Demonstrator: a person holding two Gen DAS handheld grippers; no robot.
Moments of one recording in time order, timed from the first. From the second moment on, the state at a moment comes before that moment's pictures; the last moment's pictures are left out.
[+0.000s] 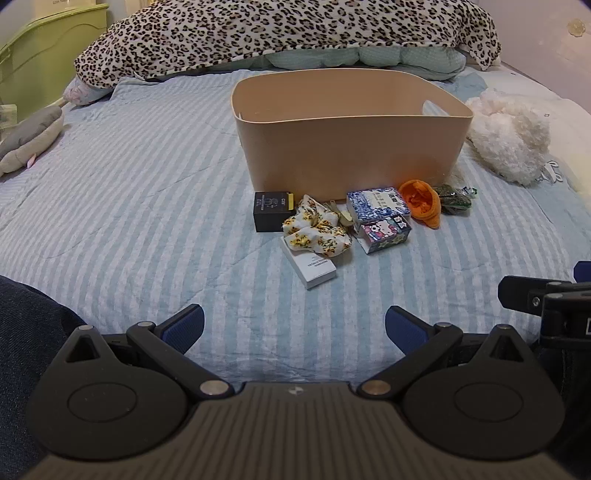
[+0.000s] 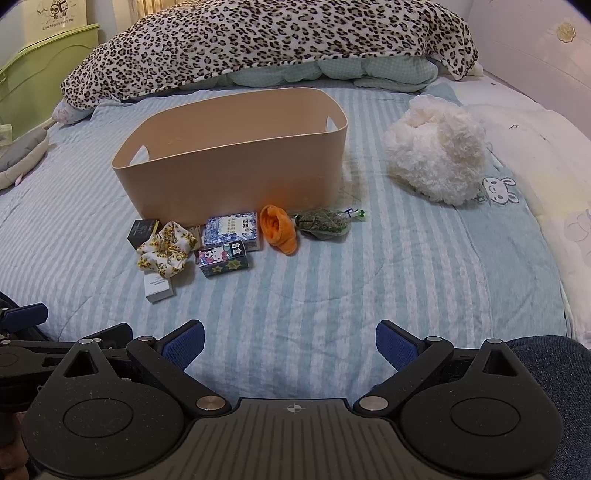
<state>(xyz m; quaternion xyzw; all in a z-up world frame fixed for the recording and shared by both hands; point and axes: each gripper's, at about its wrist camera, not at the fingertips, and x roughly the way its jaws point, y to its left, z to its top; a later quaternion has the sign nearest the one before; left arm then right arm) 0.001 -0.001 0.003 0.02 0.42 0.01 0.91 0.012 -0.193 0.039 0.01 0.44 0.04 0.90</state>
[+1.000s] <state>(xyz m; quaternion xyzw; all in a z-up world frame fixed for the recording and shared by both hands) 0.005 -0.004 -0.002 0.02 0.43 0.00 0.90 0.017 -0.195 0.036 0.01 0.45 0.05 0.89</state>
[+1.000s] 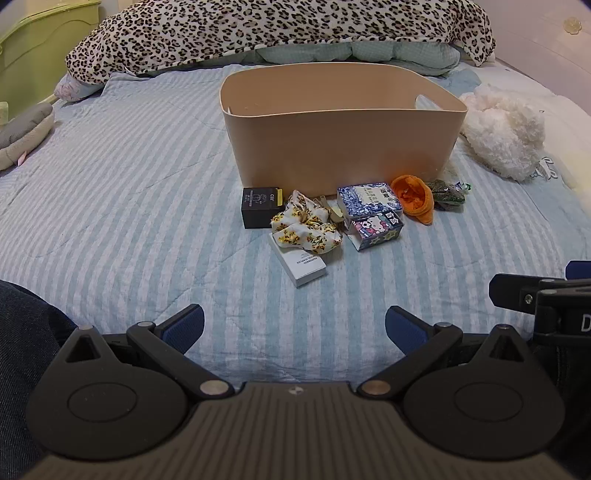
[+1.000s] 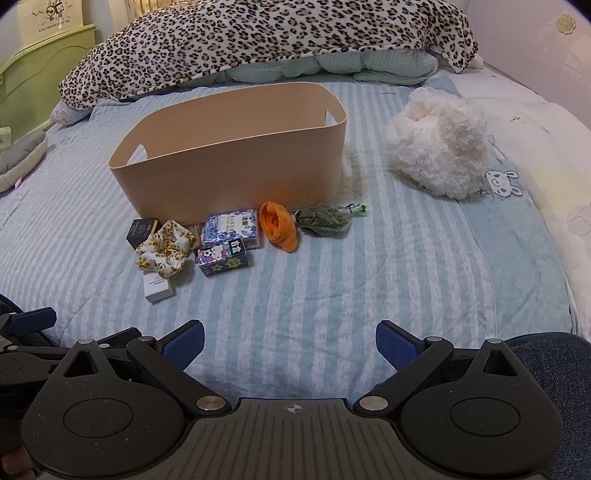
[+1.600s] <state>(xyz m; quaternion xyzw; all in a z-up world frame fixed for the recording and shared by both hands) 0.024 0.010 0.000 -0.01 0.43 0.01 0.90 0.036 -0.191 0.033 0.00 0.45 0.04 0.89</state>
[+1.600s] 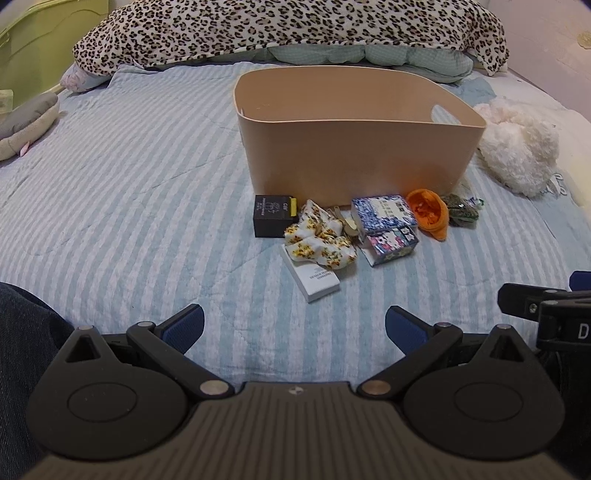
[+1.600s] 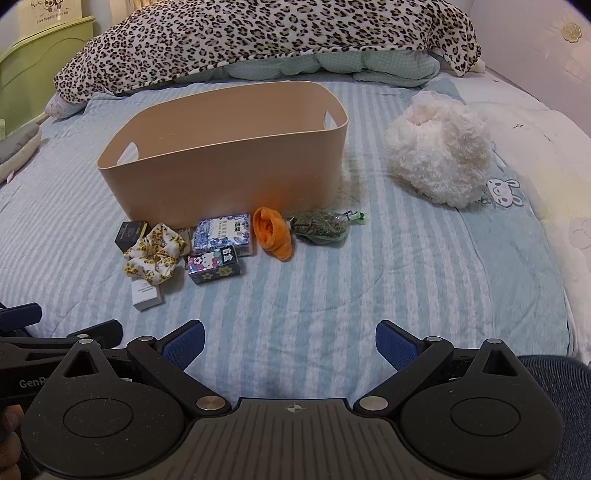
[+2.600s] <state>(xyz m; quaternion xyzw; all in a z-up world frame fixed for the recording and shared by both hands) 0.093 0.032 -0.061 -0.07 0.48 0.03 0.87 0.134 -0.180 -0.005 -0.02 0.47 0.07 0.88</state>
